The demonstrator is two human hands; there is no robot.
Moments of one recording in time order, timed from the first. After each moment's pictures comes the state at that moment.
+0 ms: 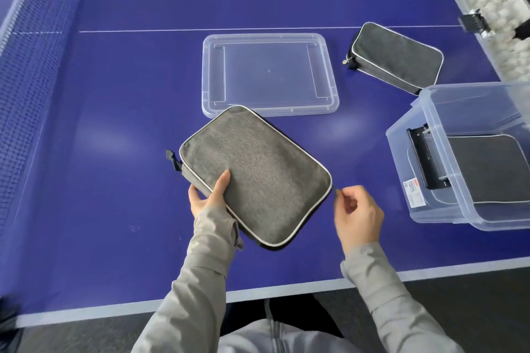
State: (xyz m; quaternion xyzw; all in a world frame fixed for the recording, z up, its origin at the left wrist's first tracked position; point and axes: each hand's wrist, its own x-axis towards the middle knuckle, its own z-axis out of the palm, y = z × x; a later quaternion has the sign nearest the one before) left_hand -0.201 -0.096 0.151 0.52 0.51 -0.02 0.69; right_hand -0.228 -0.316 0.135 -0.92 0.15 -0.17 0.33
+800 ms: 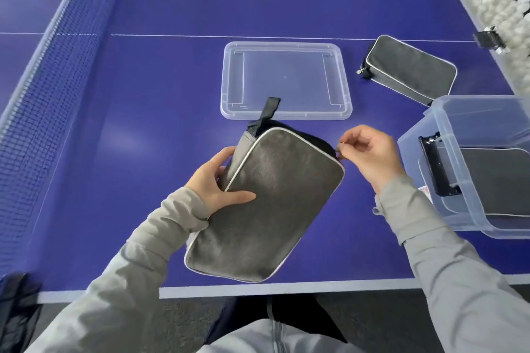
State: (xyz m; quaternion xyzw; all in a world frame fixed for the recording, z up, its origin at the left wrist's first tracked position) left_hand -0.194 -0.031 0.199 0.80 0.01 -0.19 0.57; right_hand -0.141 -0.323 0.206 -0.82 0.05 0.01 0.57
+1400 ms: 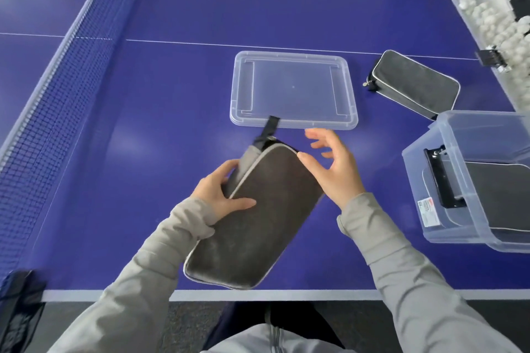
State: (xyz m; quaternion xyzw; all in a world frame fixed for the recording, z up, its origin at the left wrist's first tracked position) left_hand -0.202 -0.015 0.179 0.83 0.05 -0.17 0.53; right_hand -0.162 -0.248 0.214 -0.85 -0.04 0.00 0.52
